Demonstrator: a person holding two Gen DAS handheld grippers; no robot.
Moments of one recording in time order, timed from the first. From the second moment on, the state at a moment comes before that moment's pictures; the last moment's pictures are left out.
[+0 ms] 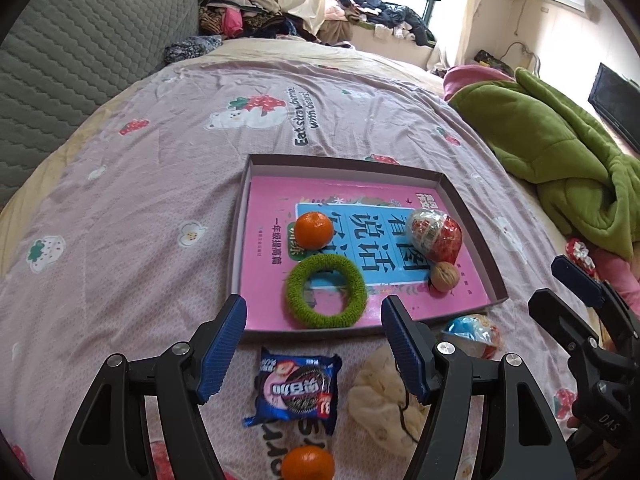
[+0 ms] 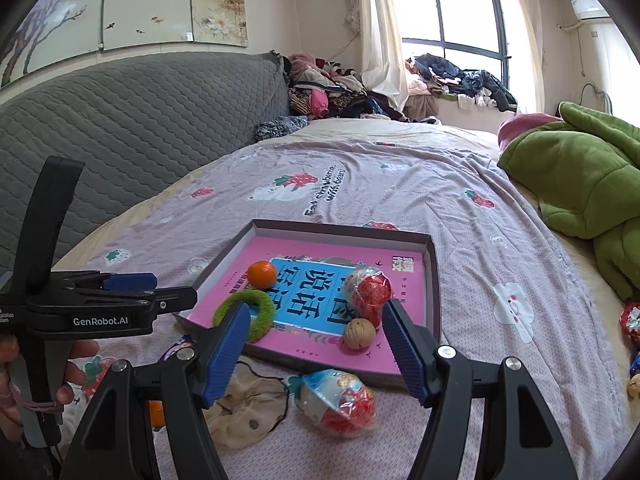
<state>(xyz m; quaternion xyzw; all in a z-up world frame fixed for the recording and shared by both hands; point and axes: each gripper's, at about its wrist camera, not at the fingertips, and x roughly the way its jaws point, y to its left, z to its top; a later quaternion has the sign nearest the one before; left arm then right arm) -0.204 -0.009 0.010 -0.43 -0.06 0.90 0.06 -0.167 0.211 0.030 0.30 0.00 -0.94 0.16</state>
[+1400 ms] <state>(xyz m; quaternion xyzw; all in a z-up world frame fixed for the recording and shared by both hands) -0.109 -0.023 -0.007 -0.43 -0.02 0.90 0.06 -0.096 0.179 0.035 0.30 0.05 -0.93 0.20</state>
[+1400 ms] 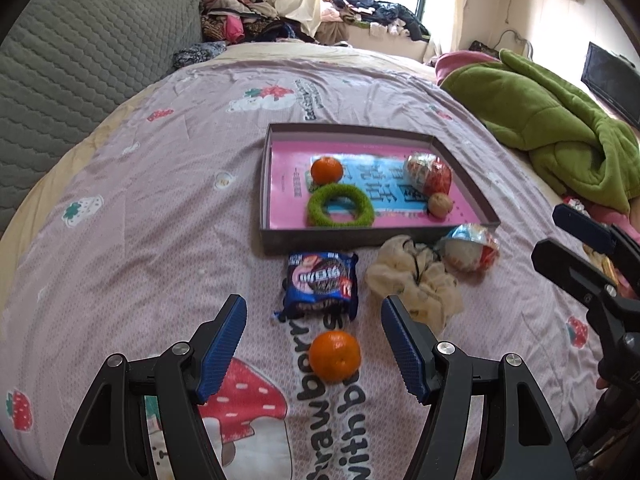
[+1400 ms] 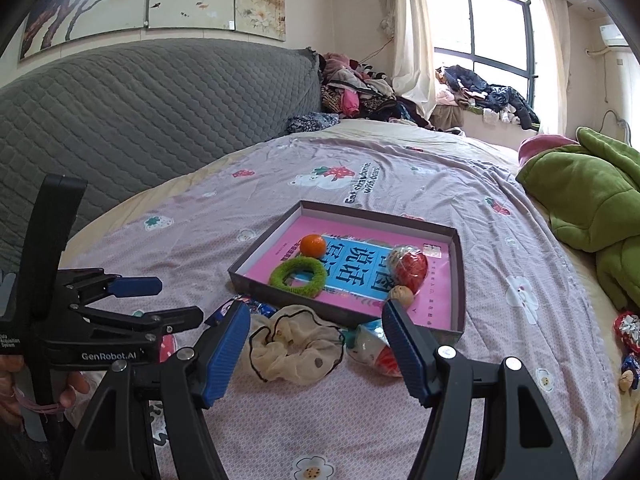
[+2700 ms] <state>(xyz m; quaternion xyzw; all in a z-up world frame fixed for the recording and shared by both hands) -0.094 -0.009 -0.060 -0.45 0.01 0.89 0.09 -0.109 0.136 -0.025 0.36 0.10 -0.90 0.23</state>
